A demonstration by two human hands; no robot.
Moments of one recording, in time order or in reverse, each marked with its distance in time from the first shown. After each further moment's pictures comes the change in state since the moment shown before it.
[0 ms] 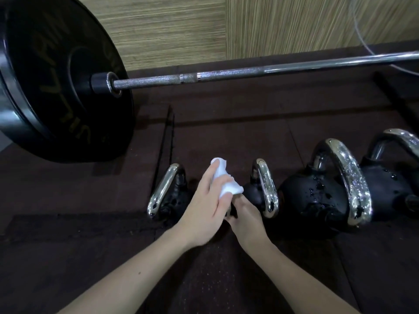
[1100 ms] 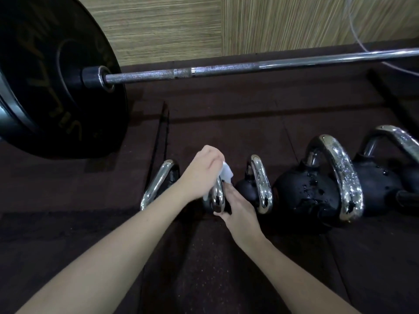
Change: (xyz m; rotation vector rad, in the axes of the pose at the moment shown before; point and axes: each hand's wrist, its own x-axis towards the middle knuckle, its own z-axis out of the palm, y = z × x) left_hand 0.079 -0.010 -0.021 0.066 0.022 -0.177; right_hand 0.002 0.021 0.004 -0.395 0.101 -0.270
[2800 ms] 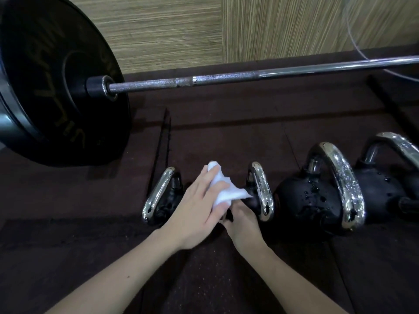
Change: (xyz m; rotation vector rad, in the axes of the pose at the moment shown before) left_hand -0.074 -0.020 0.009 0.299 -0.041 0.336; right_hand 0.007 -0.023 -0.018 0.161 -0.063 0.129
